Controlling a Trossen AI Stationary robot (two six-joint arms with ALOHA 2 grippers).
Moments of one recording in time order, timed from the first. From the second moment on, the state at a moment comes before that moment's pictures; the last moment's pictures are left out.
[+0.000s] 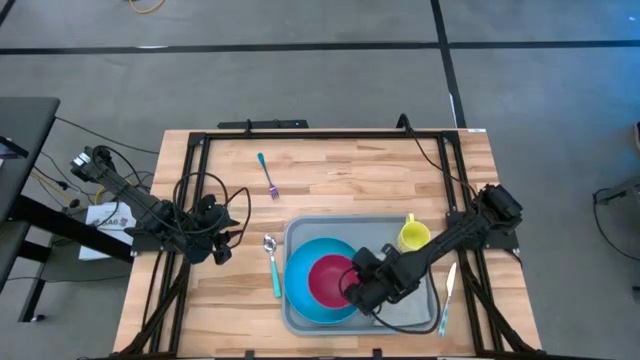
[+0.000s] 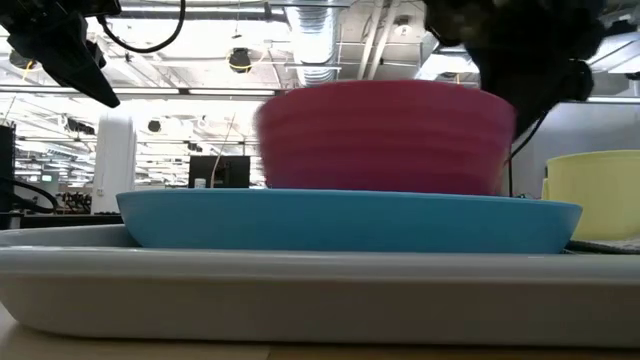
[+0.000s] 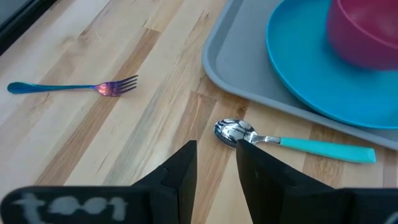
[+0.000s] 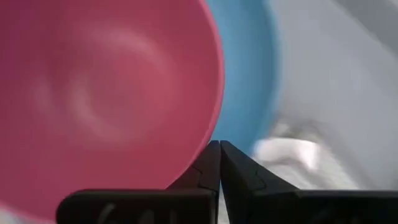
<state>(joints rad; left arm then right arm) -0.61 0.84 0.68 -0.90 -0.63 -0.85 0.57 1.85 1.34 -0.86 0.37 1.23</state>
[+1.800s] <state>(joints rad) -0.13 1.28 0.74 -0.54 -0.15 -0.38 0.48 1.85 1.63 -1.37 0.78 0.65</state>
